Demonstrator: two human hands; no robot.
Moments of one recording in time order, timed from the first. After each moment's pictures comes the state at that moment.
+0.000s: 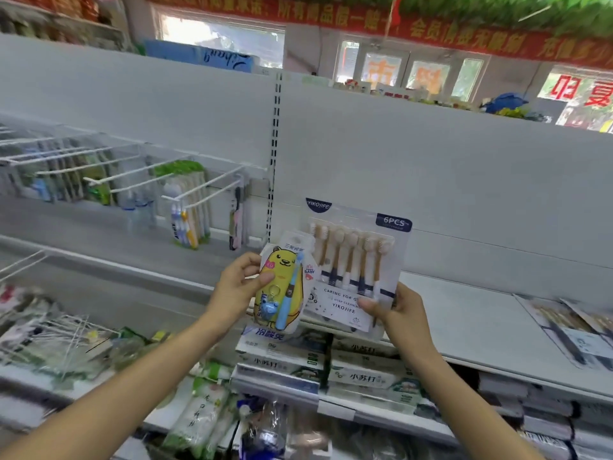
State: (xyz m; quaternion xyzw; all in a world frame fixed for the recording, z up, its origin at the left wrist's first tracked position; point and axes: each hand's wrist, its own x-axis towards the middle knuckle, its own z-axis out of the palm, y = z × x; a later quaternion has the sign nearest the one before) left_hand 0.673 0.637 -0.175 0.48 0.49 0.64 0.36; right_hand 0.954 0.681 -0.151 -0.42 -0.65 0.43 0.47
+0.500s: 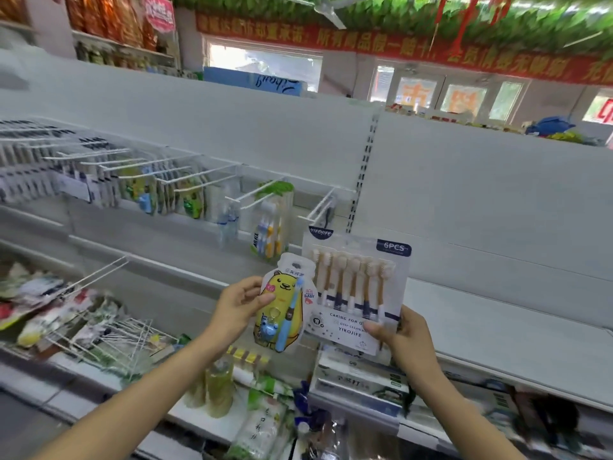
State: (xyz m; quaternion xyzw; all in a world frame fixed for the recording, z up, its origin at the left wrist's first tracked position) left_hand 0.490 0.542 -0.192 0.46 0.48 0.65 0.36; right_hand 0.777 0.611 -0.170 -0.41 -0.67 0.44 0.43
